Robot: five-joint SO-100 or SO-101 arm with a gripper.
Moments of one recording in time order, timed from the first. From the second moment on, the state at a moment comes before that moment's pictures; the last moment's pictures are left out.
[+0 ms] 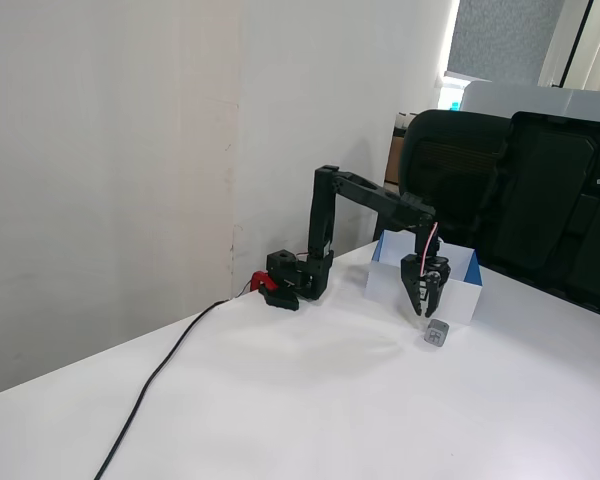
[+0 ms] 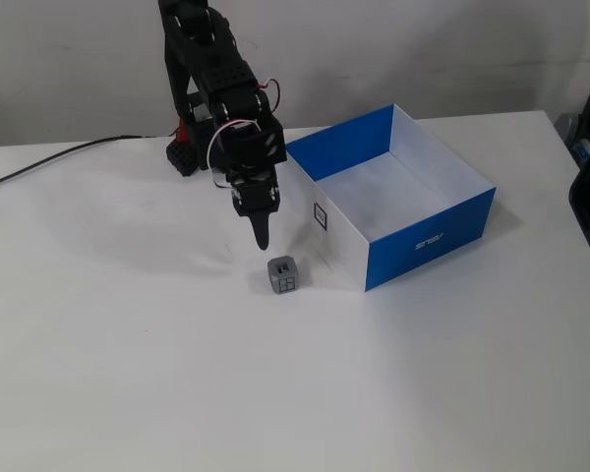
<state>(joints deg) 18.2 91.8 97.6 71.3 11.0</state>
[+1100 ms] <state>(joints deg) 20.6 80.6 93.5 68.6 12.4</state>
